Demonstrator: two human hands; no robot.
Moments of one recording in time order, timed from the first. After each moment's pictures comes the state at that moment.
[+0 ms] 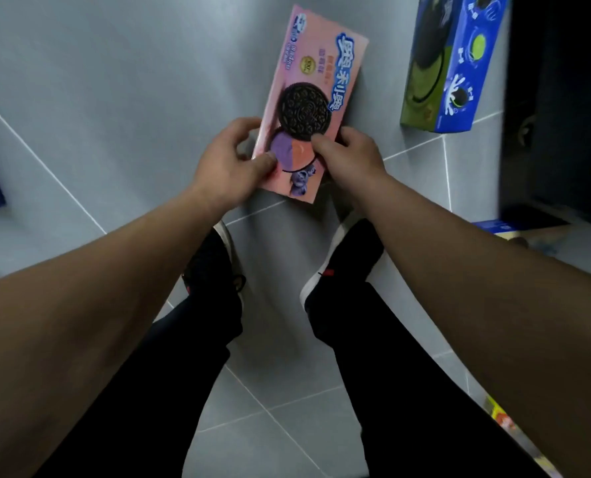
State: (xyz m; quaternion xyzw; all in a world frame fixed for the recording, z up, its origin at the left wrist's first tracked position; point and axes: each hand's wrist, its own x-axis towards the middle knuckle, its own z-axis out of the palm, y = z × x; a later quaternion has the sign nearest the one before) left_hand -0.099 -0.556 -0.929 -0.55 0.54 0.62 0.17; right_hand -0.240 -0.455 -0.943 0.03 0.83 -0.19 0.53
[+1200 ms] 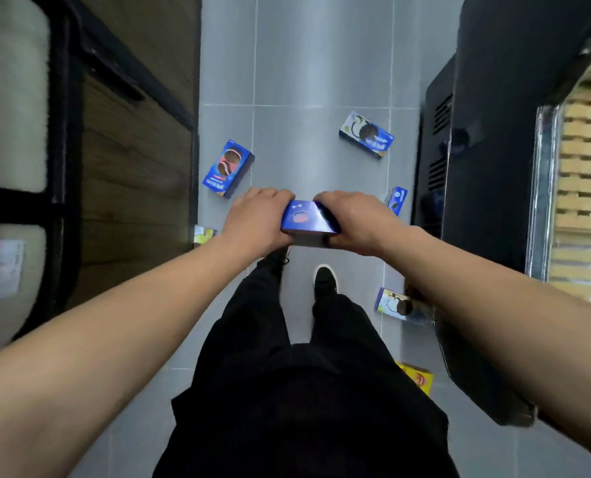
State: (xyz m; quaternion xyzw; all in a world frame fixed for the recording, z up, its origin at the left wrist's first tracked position) left_hand 0.010 -0.510 -0.282 -0.49 0.82 0.26 0.15; right_hand -0.189 -0.470 -0.277 -0.73 0.58 0.07 0.34
